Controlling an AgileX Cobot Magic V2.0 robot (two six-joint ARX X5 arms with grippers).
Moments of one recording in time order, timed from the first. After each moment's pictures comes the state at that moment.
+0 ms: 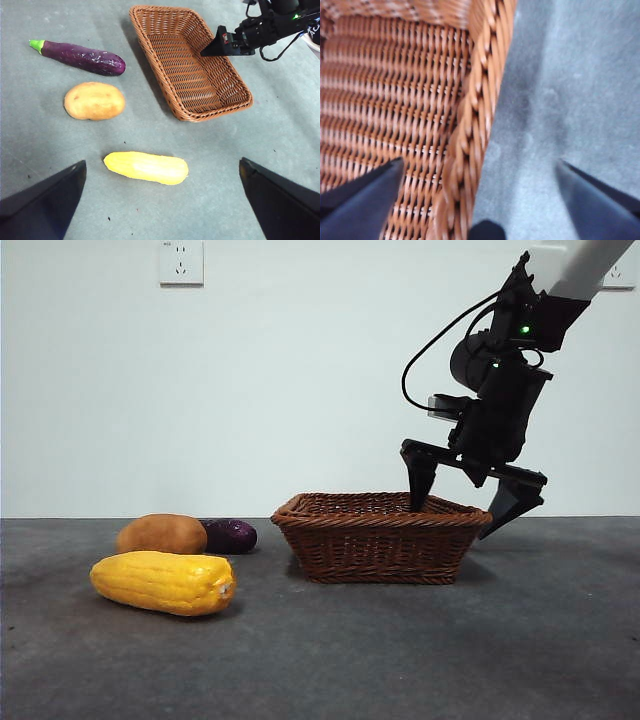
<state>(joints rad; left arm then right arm) 0.06 0.86 0.98 -0.84 0.59 0.03 0.23 2.17 1.73 -0.62 -0.18 0.10</state>
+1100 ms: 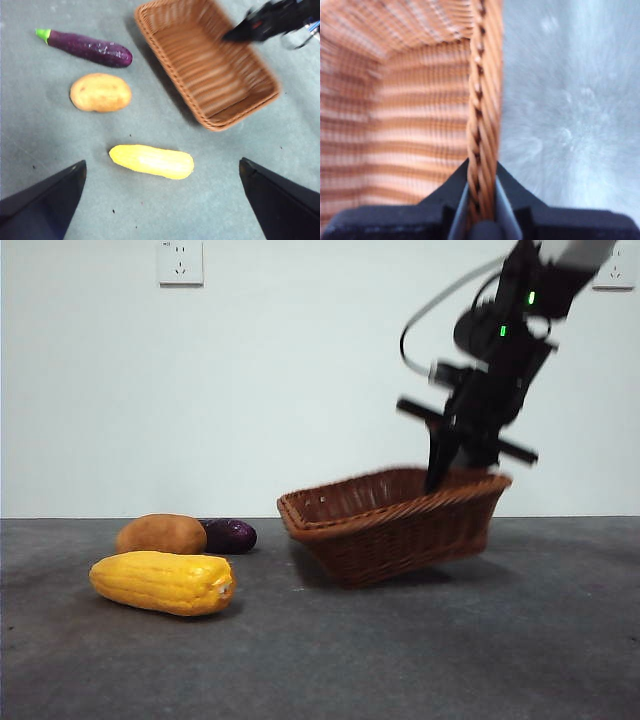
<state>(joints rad) 0.06 0.88 0.98 -0.85 0.57 0.03 0.23 2.07 1.73 -0.65 -0.30 0.16</state>
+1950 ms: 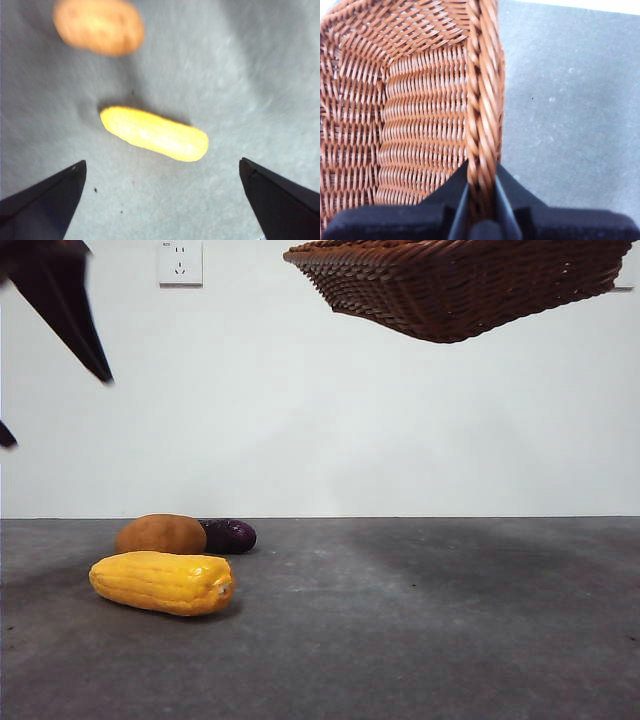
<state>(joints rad) -0.14 1.22 0.98 -0.77 0.42 -0.19 0.23 1.46 1.73 -0.98 -0.31 -0.03</state>
